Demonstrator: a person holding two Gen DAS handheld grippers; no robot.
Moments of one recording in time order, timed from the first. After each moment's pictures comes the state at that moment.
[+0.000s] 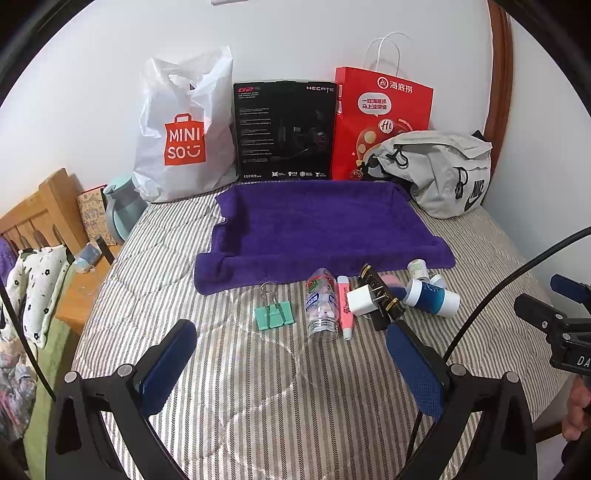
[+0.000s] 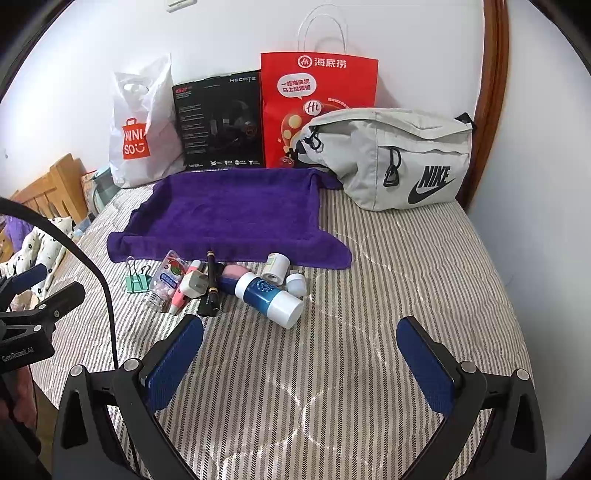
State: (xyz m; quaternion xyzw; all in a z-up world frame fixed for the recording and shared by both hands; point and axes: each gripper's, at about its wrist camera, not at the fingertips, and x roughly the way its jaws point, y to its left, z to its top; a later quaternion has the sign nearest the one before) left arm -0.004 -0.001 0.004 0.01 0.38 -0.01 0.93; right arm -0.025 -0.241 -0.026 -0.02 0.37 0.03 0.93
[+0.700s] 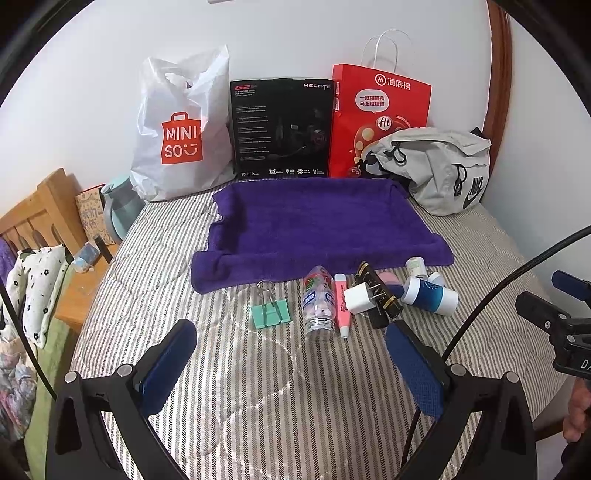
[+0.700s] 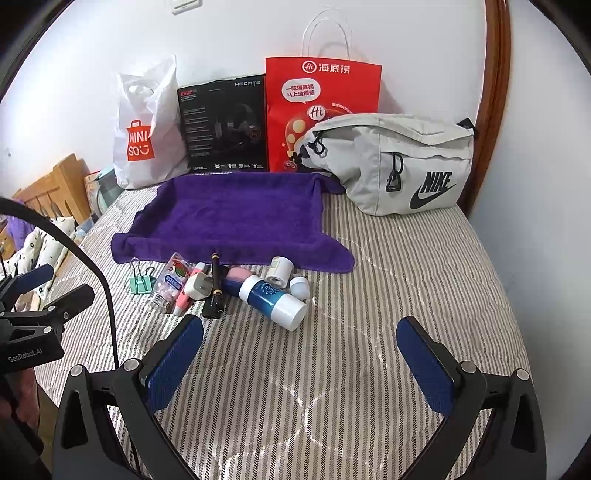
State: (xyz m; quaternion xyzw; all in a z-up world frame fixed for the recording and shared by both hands) left arm -0.002 -0.003 0.003 0.01 0.38 -0.01 0.92; right arm -0.027 -0.238 -0.024 -0.02 0.36 0.03 0.93
